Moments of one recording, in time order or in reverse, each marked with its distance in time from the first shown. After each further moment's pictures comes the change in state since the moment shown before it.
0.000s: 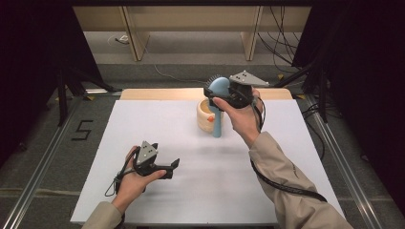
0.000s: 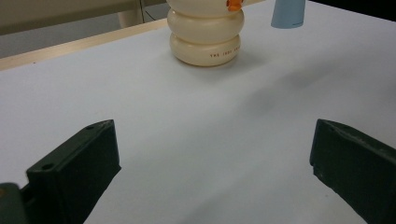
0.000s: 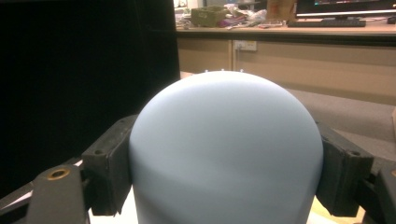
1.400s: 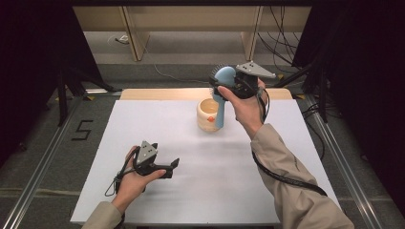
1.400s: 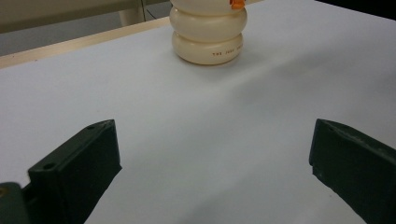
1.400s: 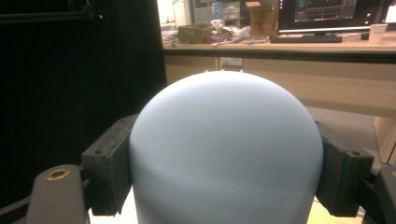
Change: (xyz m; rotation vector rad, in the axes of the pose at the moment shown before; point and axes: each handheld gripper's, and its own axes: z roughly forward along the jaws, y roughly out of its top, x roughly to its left) left arm 0.001 -0.001 0.001 0.006 0.005 -0.005; right arm -0.015 0.019 0.002 -0.059 -0.048 0.018
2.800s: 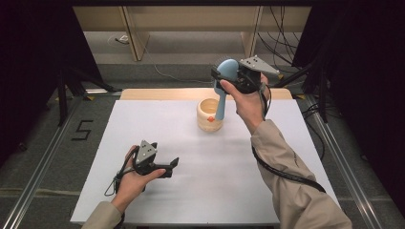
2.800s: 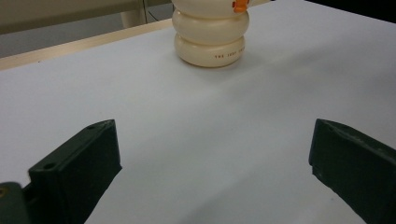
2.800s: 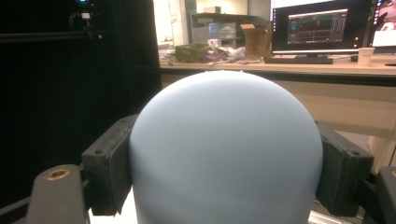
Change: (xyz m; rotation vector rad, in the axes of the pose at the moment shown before) left arm 0.001 0.001 0.000 -0.007 0.005 -0.002; right arm -0.007 0.011 0.002 -0.079 -0.010 -0.015
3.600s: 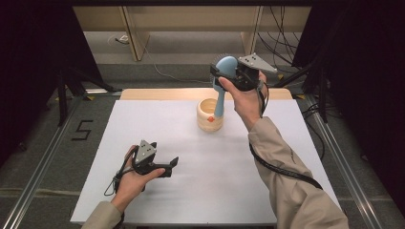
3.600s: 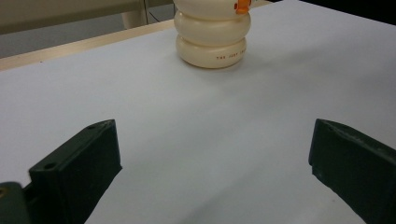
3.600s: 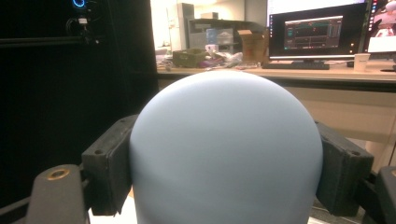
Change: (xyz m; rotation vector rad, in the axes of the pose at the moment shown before) left arm 0.002 0.001 -0.001 -0.004 0.001 -0.004; right arm -0.001 0.001 0.009 -0.022 -0.011 -0.001
